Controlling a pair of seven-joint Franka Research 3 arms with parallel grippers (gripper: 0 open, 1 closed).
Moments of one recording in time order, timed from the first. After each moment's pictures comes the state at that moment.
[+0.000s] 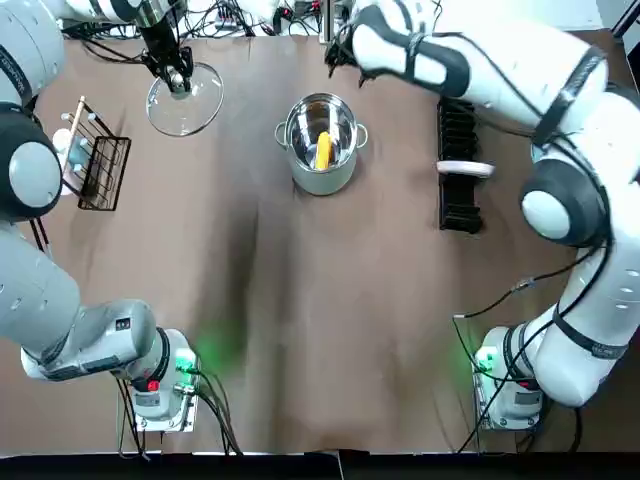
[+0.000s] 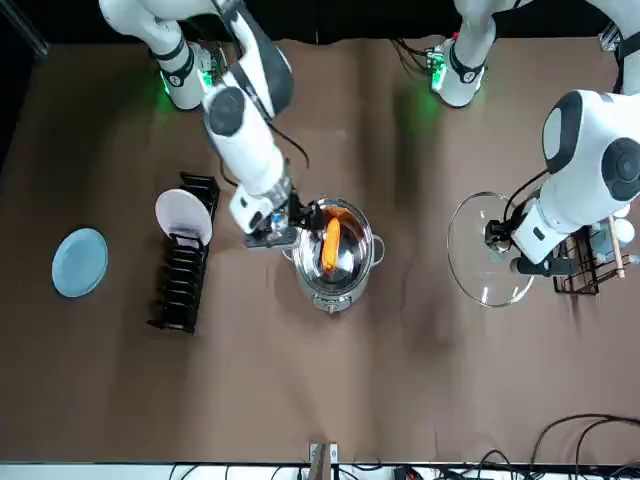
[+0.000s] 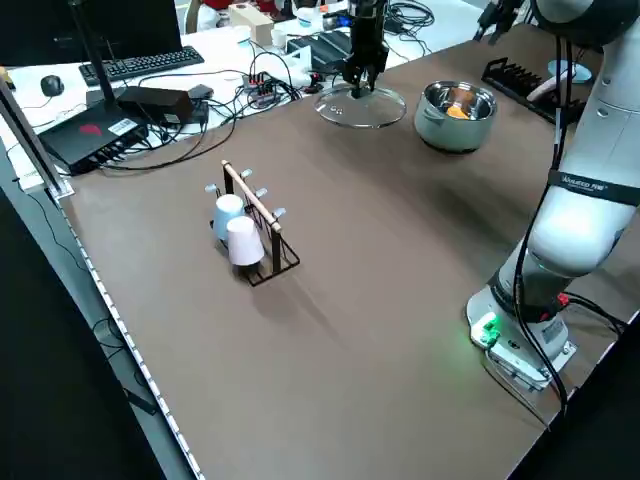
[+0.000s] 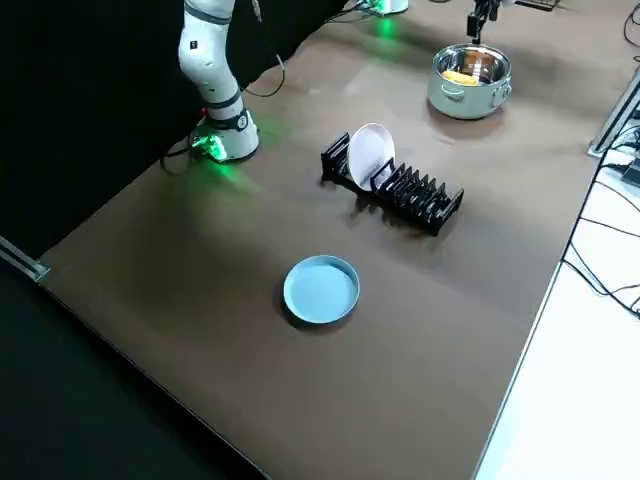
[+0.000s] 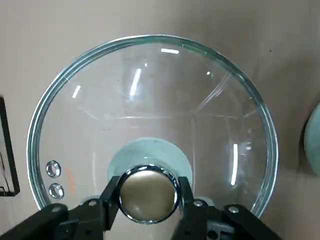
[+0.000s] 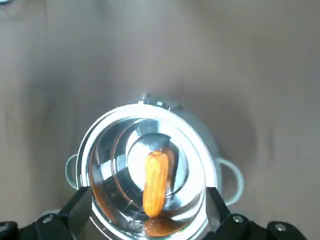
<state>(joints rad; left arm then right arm) 0.15 0.18 -0.29 -1.82 0.02 1.90 -0.12 0.71 0.46 -0.05 -1.50 0.21 2.21 0.65</state>
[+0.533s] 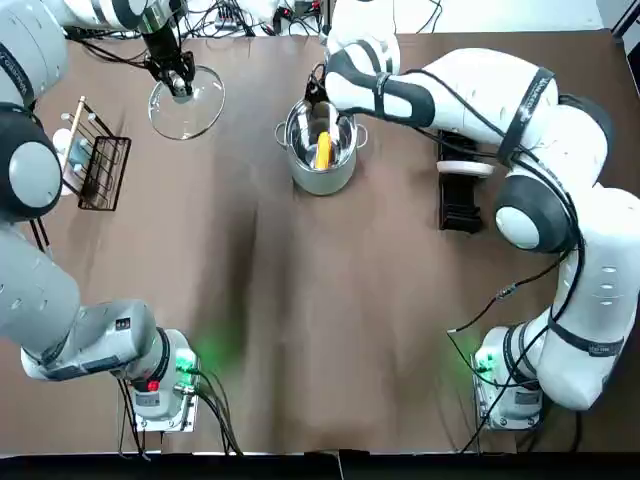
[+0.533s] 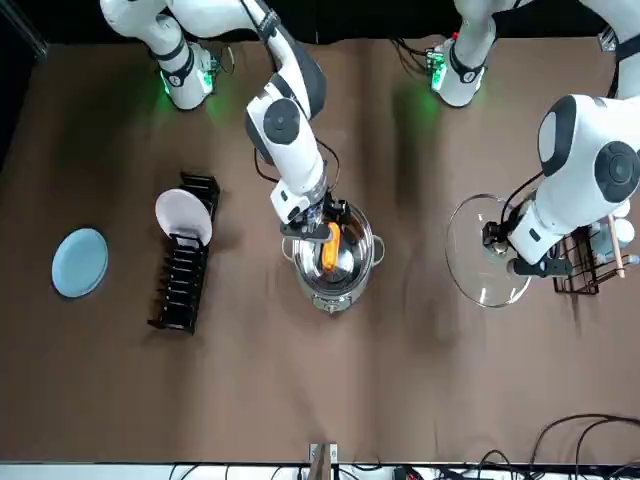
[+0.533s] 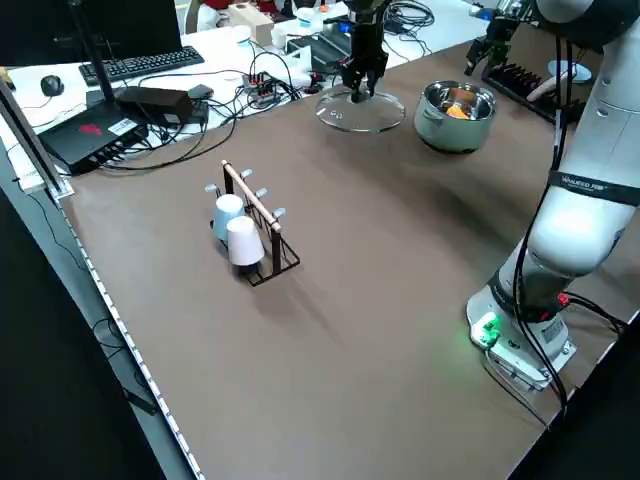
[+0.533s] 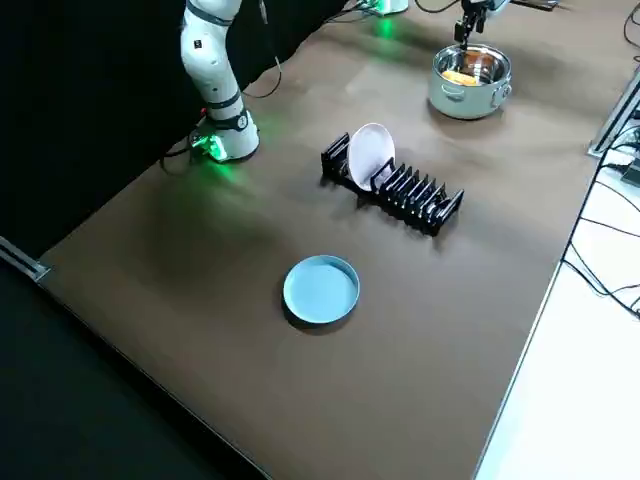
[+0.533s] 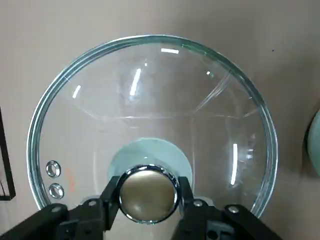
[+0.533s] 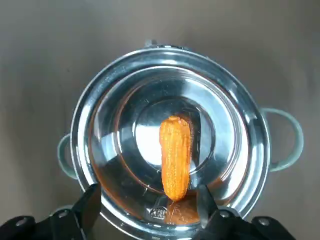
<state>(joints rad) 0.15 0.19 -0.29 -1.85 0.02 1.94 -0.12 0.81 0.57 -0.06 -1.45 0.20 2.21 0.85</state>
